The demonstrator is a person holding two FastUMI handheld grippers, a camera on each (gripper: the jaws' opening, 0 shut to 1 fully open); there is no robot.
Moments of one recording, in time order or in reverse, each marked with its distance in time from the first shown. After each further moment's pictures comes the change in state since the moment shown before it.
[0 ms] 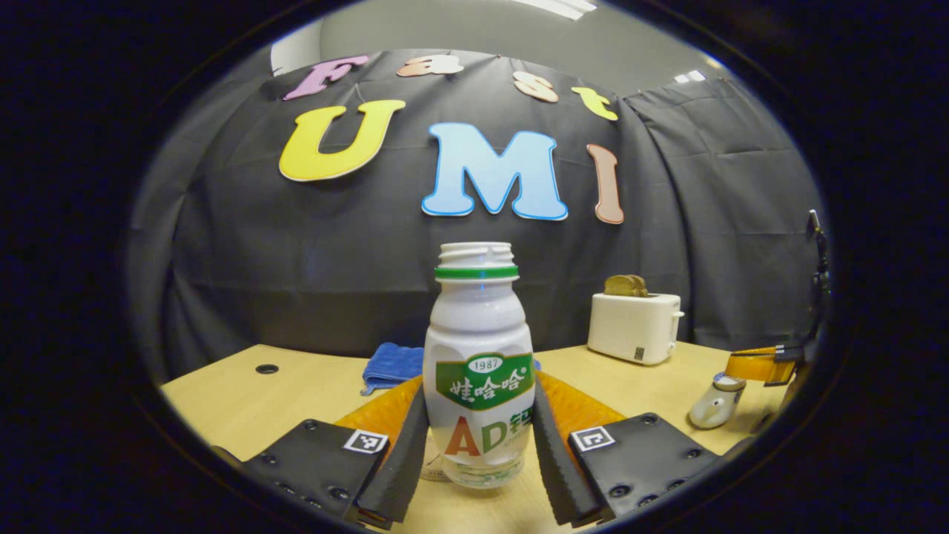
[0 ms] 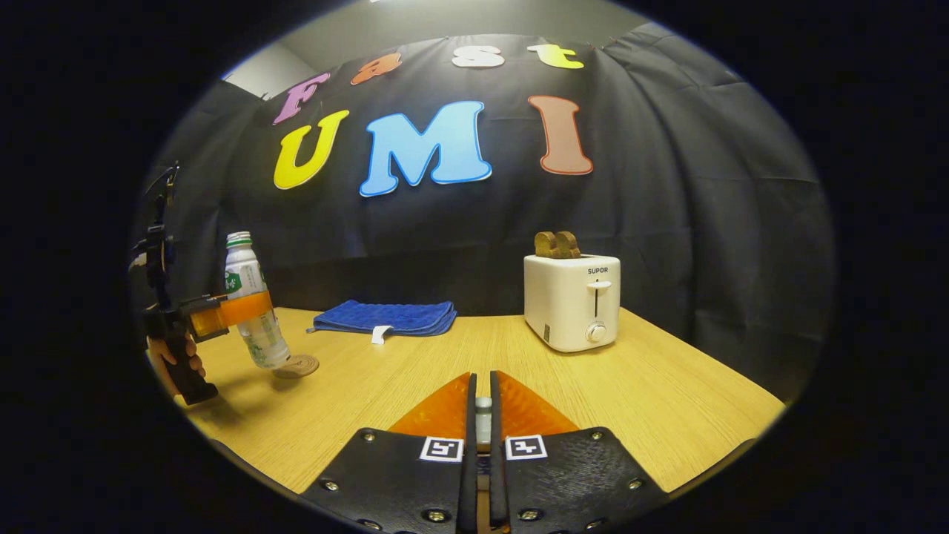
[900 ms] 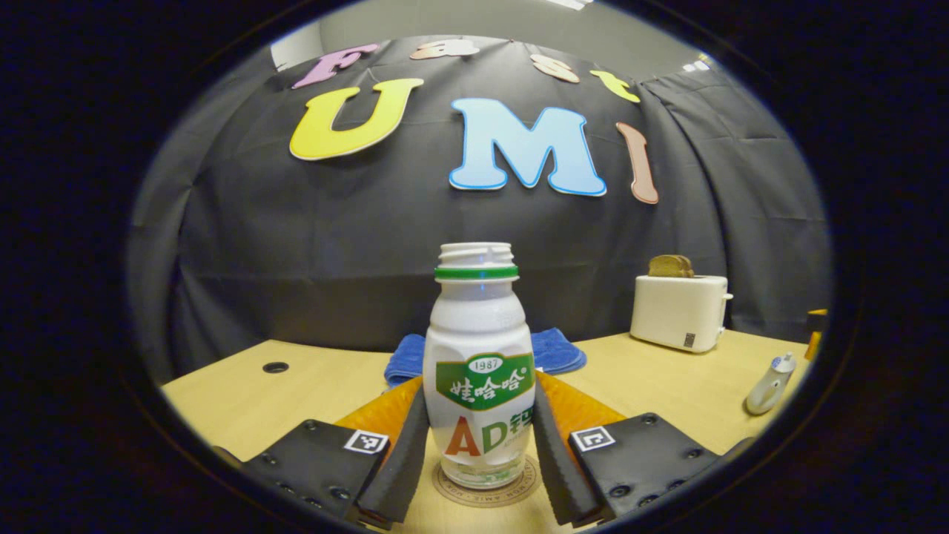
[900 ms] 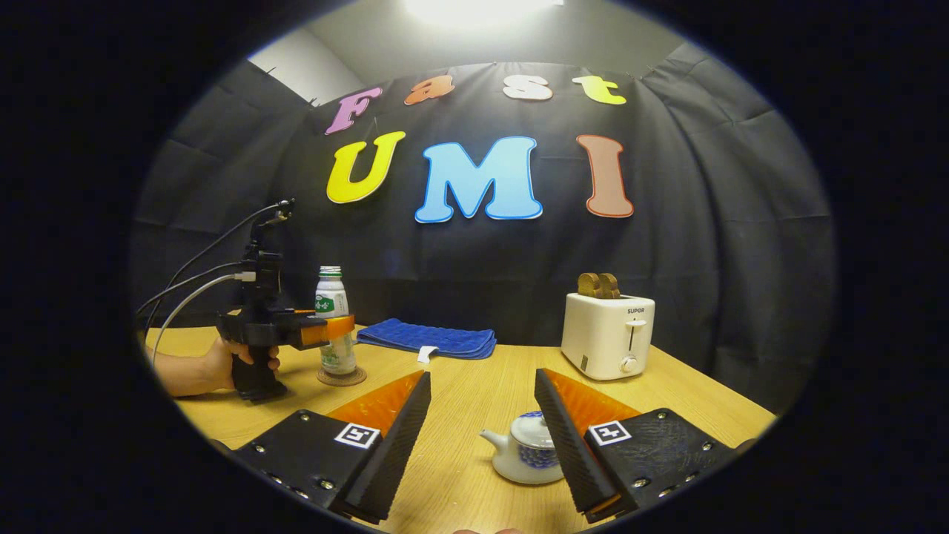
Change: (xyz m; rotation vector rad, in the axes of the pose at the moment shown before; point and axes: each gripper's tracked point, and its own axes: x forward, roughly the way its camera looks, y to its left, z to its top) left arm 0.052 0.043 -0.031 0.007 0.045 0.074; right arm -0.036 0.055 0.026 -0.083 -0.140 0.120
